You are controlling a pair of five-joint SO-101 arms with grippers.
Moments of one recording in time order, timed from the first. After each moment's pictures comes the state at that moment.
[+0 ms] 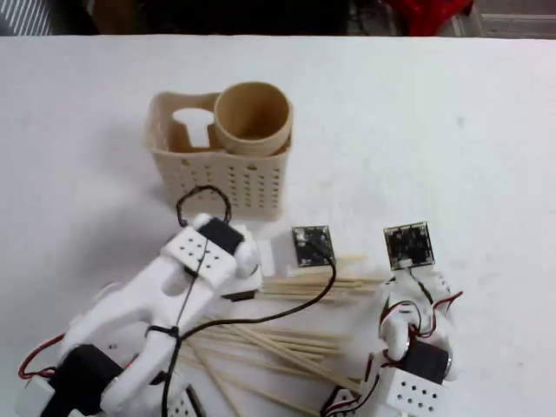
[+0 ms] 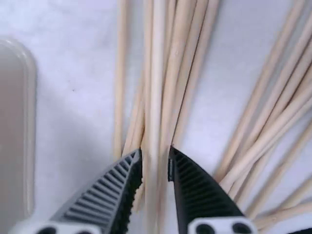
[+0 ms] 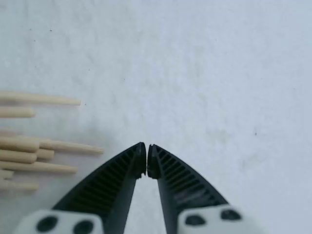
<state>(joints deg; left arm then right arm) 28.6 -16.9 46.5 64.0 -45.3 16.6 -102.0 96.5 60.7 32.3</state>
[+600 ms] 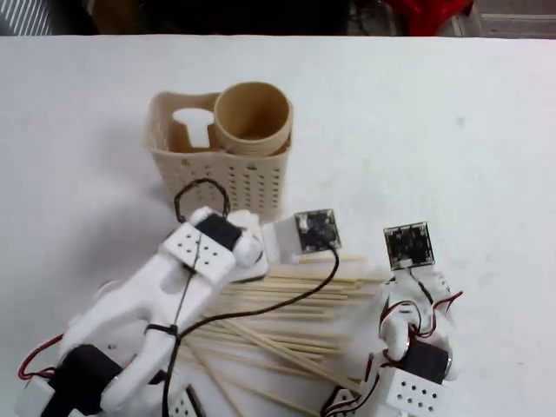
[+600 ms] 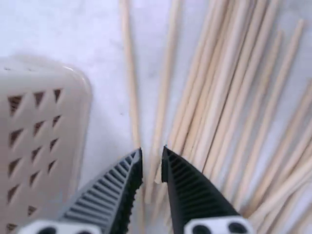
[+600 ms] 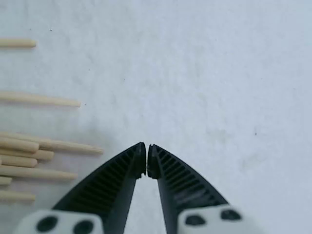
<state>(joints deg) 27.9 -16.9 43.6 57.3 -44.9 16.6 -102.0 96.5 60.7 32.3</state>
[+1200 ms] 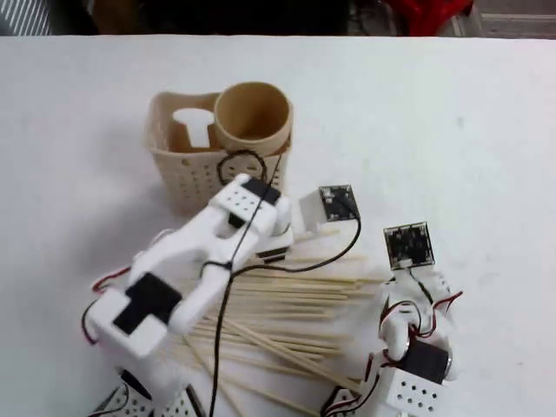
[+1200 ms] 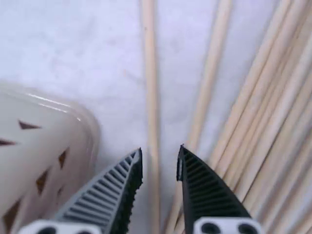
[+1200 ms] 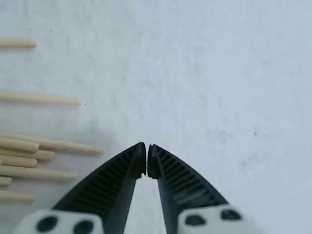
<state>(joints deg) 27.9 14.9 19.0 60.2 -42.6 16.6 -102.0 96.5 60.7 32.3</state>
